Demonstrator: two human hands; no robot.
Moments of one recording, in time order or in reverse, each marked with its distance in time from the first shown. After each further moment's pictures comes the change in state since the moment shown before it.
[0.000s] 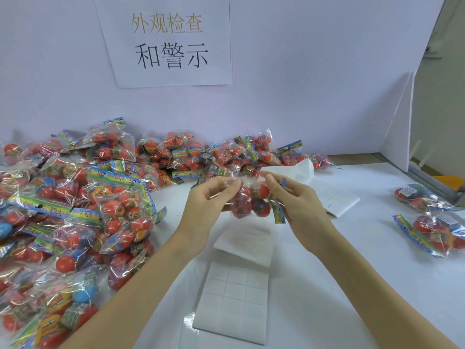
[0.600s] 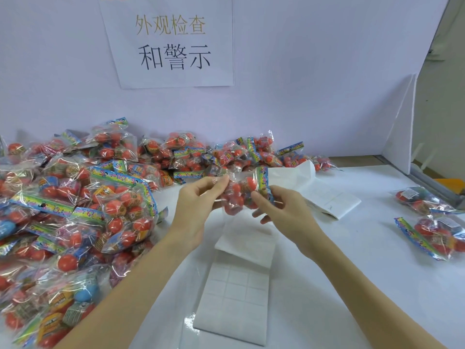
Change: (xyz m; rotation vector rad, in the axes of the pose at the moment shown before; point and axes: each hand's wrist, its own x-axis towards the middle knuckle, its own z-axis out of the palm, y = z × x) left_hand 0.007 0.001 -0.012 -0.065 0.080 -0.024; right_hand 0.003 0.012 0.007 -0.411 -0.063 -0.100
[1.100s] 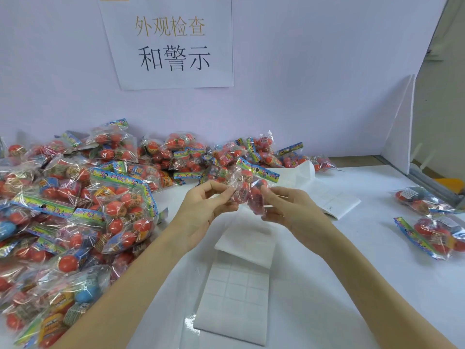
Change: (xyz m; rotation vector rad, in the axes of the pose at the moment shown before) left_hand 0.007 -0.006 -0.006 -0.125 -0.130 -0.141; right_hand 0.002 -0.004 -0.015 0.303 -0.075 0.161
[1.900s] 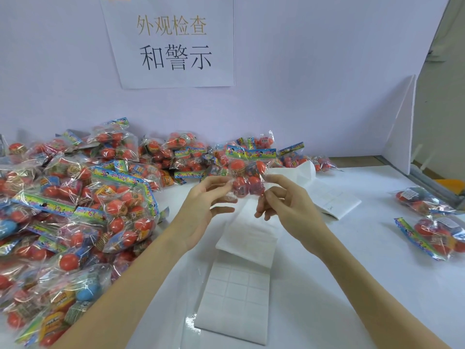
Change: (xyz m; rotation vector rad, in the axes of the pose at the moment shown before) left_hand -0.001 0.004 0.000 0.029 -0.018 0.015; right_hand 0.000 0.007 0.006 -0.219 0.027 -0.273
